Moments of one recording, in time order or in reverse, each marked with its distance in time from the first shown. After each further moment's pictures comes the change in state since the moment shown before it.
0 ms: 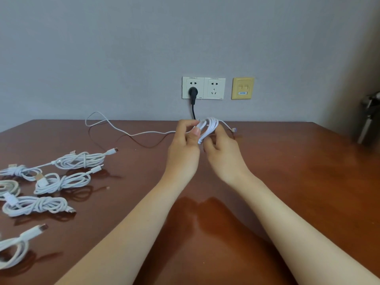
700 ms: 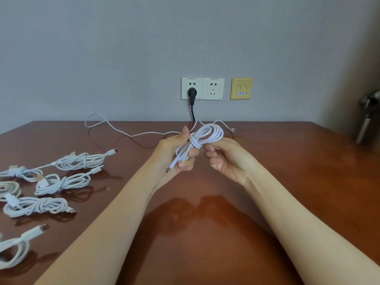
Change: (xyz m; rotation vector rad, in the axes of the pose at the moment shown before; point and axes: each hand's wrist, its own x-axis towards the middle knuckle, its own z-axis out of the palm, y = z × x) left_hand 0.010 -0.003 -0.029 -0.611 -0.476 -0.350; right_hand 0.009 0.012 -0.012 1.079 -0.285 0.504
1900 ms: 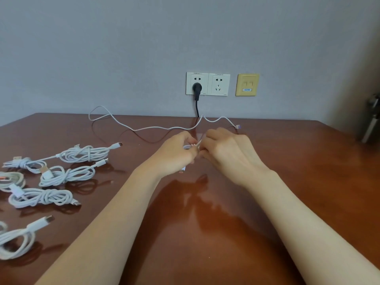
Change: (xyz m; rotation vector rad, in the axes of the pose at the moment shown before) left_hand 0.003 -0.004 -0.015 0.961 0.204 0.040; right_hand -0.009 0.005 0.010 -2.064 0.128 -0.946
